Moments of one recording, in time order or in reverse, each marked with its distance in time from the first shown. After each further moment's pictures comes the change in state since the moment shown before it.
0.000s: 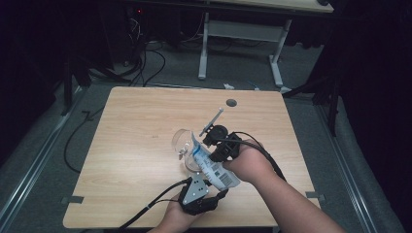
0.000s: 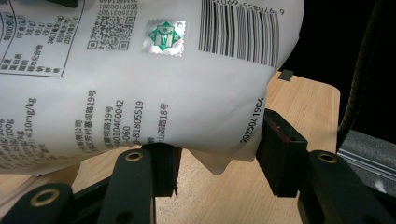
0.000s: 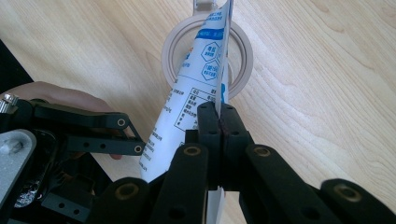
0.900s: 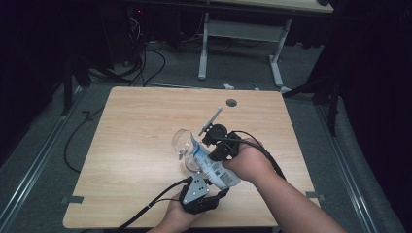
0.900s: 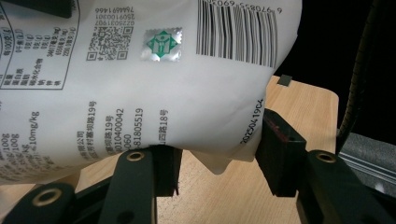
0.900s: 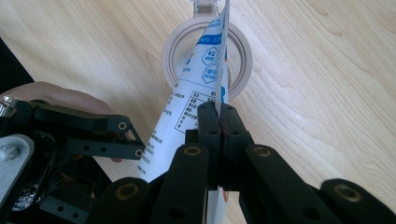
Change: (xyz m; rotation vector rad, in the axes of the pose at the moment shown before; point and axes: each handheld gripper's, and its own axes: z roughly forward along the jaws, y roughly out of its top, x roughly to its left) left arm -0.002 0.003 0.001 -0.013 -0.013 -0.001; right arm 0.000 0.003 -0.002 0.005 -0.006 -0.021
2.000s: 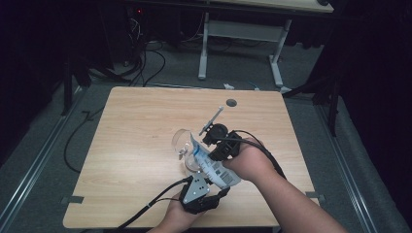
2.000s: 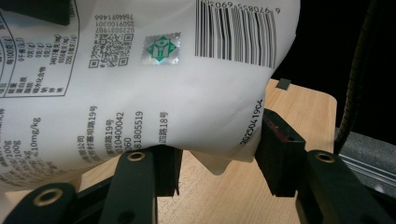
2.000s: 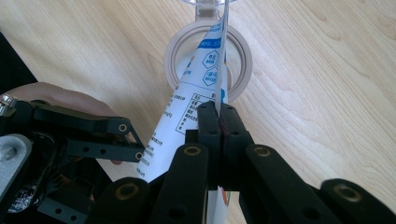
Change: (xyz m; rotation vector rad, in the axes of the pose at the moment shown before) left arm -0.003 0.004 0.002 -0.006 -0.005 -0.001; right arm 0.000 -0.001 -0.004 -0.014 0.002 -0.004
